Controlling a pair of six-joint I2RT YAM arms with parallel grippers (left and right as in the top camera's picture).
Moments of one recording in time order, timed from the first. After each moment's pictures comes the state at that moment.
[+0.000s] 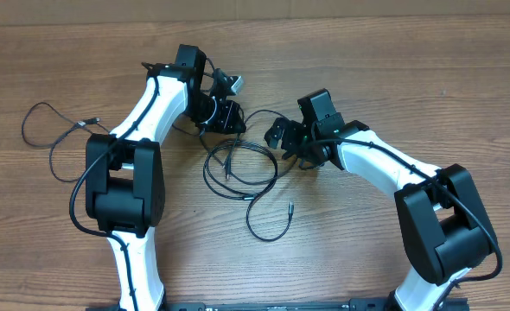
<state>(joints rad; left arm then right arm) -0.18 2.17 1.67 -0.93 0.67 0.15 0.43 1.87 1.13 -0.30 -0.24 0.75</state>
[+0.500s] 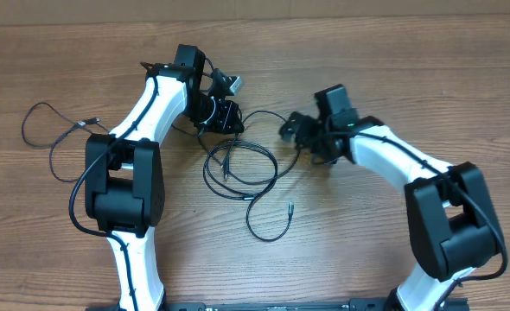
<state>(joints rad) -0.18 2.17 1.67 -0.93 0.65 0.15 0.33 1.87 1.13 -0.35 -0.25 0.75</state>
